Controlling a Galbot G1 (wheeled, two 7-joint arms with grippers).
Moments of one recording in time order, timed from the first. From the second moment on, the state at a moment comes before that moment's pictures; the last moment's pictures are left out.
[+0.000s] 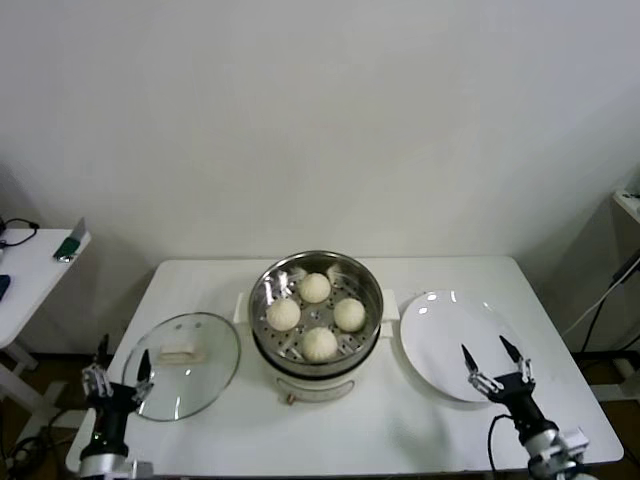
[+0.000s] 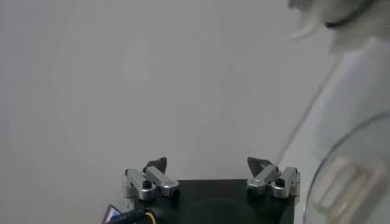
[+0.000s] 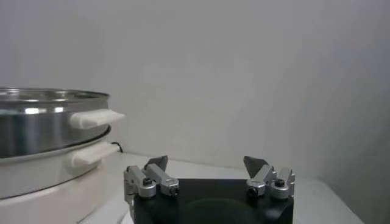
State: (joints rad) left arm 1.67 -1.31 -0.73 -1.87 0.86 -0.07 -0.38; right arm -1.62 1.06 0.61 1.77 0.45 0.29 -0.14
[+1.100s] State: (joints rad) left arm 1.41 -1.27 -0.64 -1.45 1.27 -0.07 -0.45; right arm -1.76 1.19 0.65 1.76 0.39 0.47 -0.12
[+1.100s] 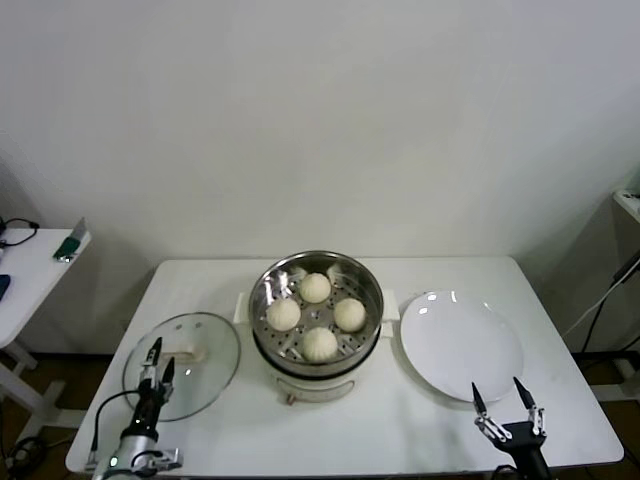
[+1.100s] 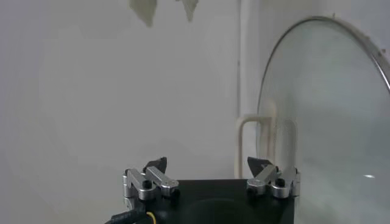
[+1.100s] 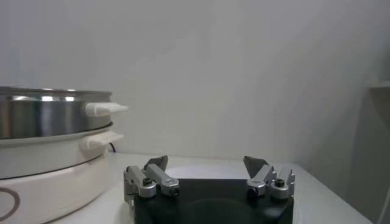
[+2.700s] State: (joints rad) left arm 1.35 -1.25 -0.64 -1.54 1.18 0.03 -0.31; right arm -1.76 1.22 0.68 1.75 0.36 0.49 -0.08
